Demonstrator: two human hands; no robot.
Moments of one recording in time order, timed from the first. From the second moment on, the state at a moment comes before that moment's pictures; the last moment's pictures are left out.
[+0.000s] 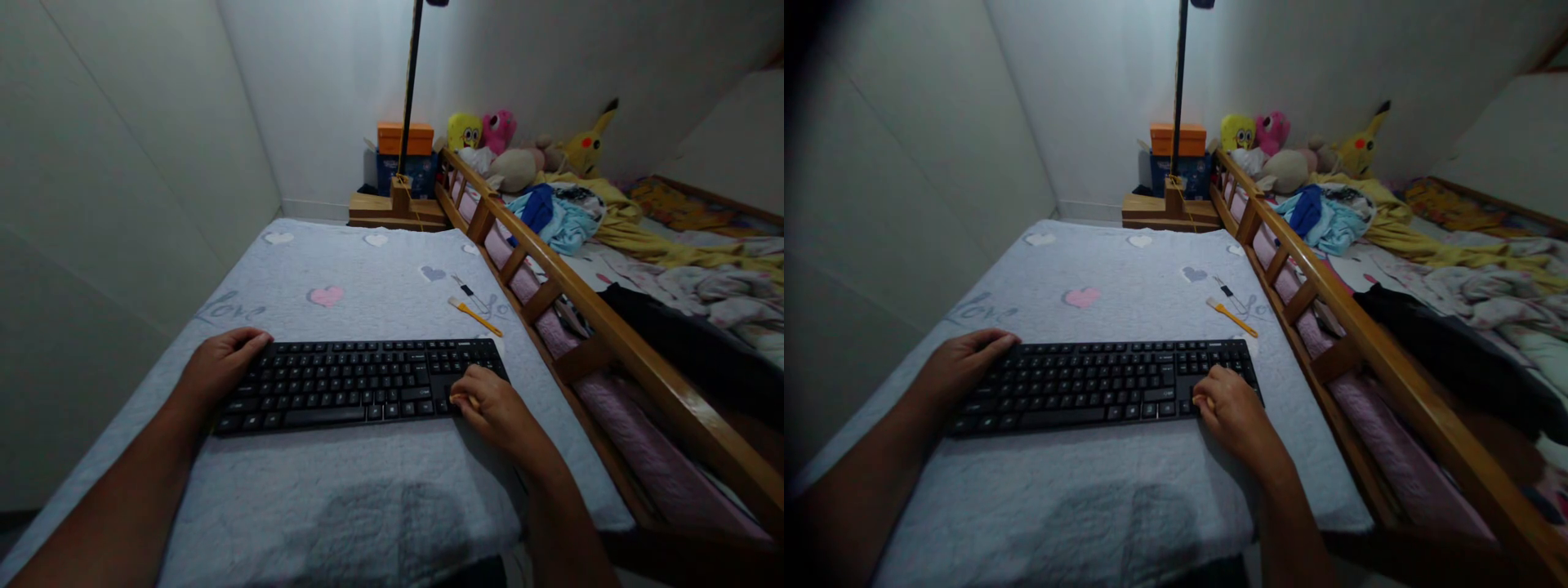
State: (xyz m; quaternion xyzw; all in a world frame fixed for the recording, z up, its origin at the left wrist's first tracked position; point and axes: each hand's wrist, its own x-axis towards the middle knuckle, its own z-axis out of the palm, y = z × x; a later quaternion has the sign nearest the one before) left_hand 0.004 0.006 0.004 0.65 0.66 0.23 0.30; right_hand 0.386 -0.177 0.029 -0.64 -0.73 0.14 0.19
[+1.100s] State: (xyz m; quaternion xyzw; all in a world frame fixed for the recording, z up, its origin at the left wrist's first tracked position) left_hand 0.008 0.002 0.010 0.64 0.66 0.25 0.30; right_hand 0.394 -0.189 0.030 -0.67 -0.71 0.14 0.19
